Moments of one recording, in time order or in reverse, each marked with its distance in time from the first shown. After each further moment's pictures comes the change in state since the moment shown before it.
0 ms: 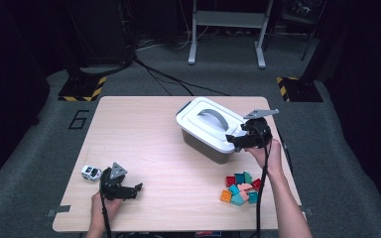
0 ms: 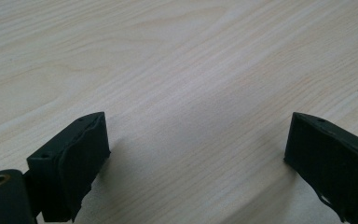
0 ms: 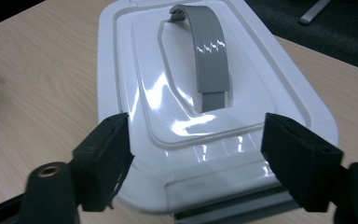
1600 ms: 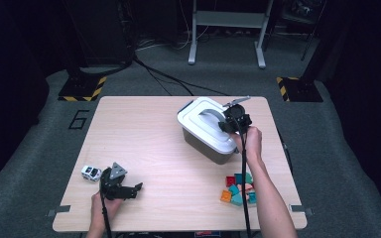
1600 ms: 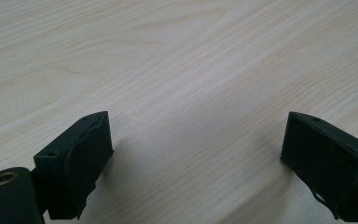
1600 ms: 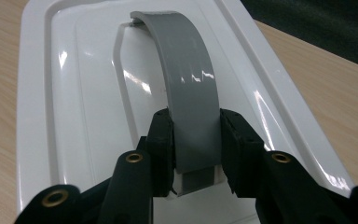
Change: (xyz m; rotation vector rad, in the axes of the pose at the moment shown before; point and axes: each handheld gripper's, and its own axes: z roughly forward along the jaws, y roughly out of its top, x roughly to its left) left arm -0.001 0.000 0.000 -0.007 -0.001 -0.004; right arm 0.008 0.038 0.060 0.135 -0.179 0.034
